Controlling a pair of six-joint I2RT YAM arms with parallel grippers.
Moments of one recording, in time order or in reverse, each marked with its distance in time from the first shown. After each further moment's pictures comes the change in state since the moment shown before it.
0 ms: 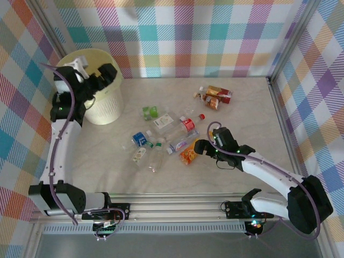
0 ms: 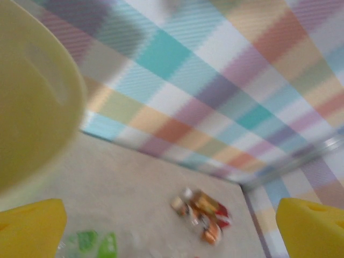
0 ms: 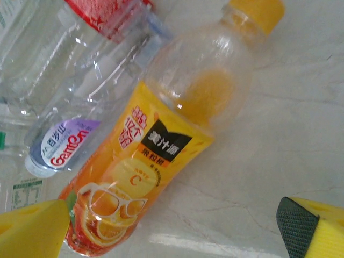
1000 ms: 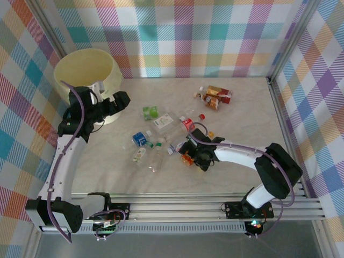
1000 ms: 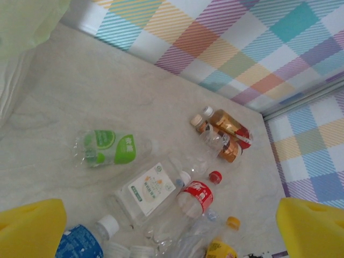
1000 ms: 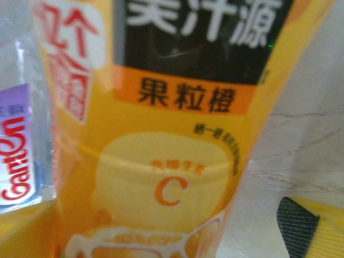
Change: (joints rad) left arm -0.078 -0.142 -0.209 -0.203 -0.027 0.086; right arm 0.196 0.398 0.216 -0.101 -0.006 0.607
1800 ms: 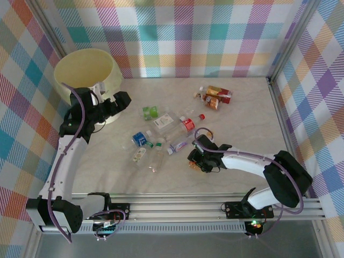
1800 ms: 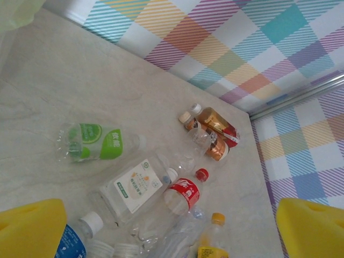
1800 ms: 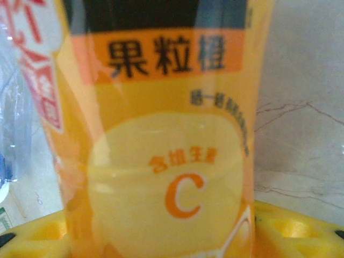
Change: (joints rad) left arm 0.000 0.000 -0.034 0.055 0.054 -0.069; right arm 0.000 -0.119 -0.148 0.070 0.053 -0.049
